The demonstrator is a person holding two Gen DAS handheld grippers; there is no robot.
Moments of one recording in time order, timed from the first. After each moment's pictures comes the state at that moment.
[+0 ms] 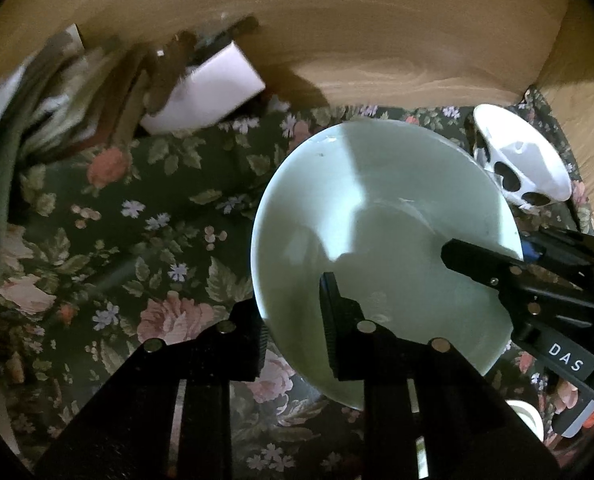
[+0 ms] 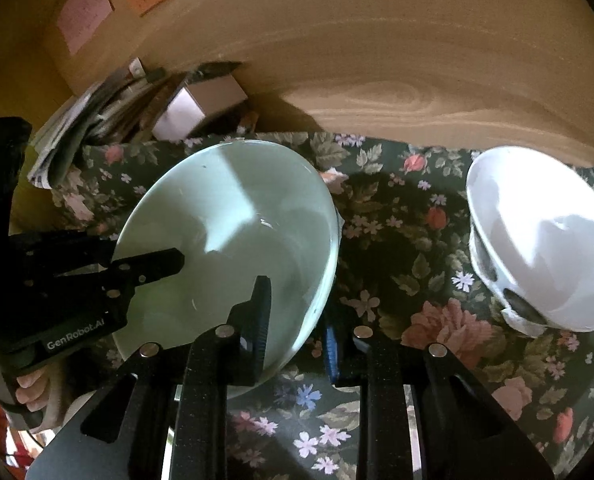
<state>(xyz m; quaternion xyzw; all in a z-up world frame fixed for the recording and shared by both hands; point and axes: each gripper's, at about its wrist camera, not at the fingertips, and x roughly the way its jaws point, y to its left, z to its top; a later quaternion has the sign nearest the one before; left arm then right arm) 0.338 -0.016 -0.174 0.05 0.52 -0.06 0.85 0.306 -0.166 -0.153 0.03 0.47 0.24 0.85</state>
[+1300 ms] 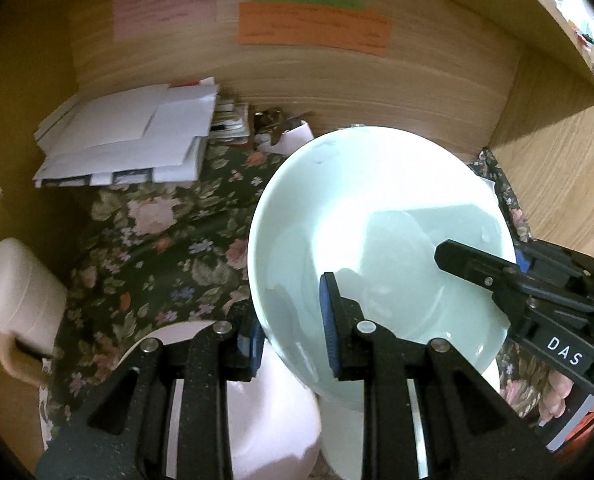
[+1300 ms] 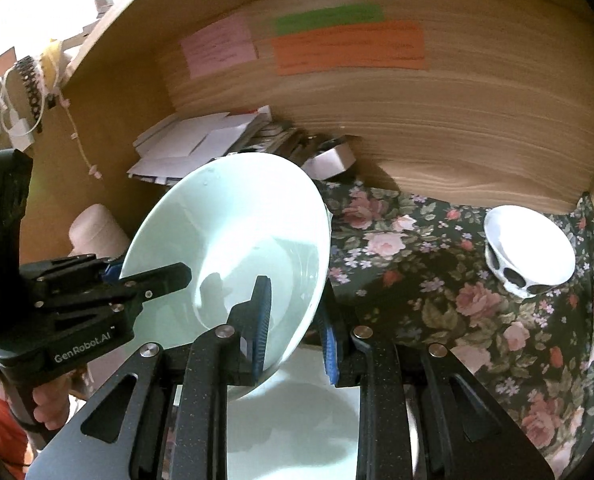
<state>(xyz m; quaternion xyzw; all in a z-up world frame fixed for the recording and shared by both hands) 0.181 0.047 -0.088 -0.01 0.41 -0.03 0.91 0.187 -0.119 -0.070 0.02 0.37 0.28 0.88</state>
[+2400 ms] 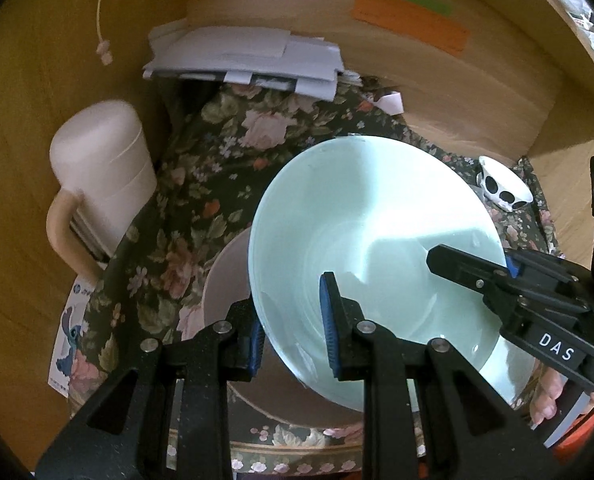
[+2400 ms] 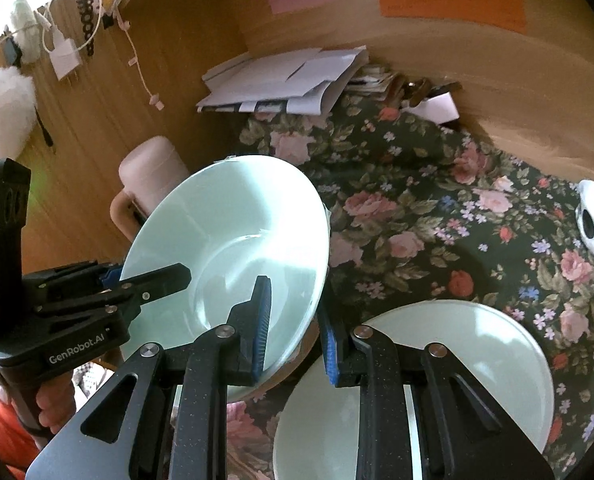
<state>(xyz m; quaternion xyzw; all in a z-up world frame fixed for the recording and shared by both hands) 0.104 0.132 -0.121 -0.08 0.43 0.04 0.90 0.149 -0.033 -0.107 0.00 0.42 0.35 0.84</state>
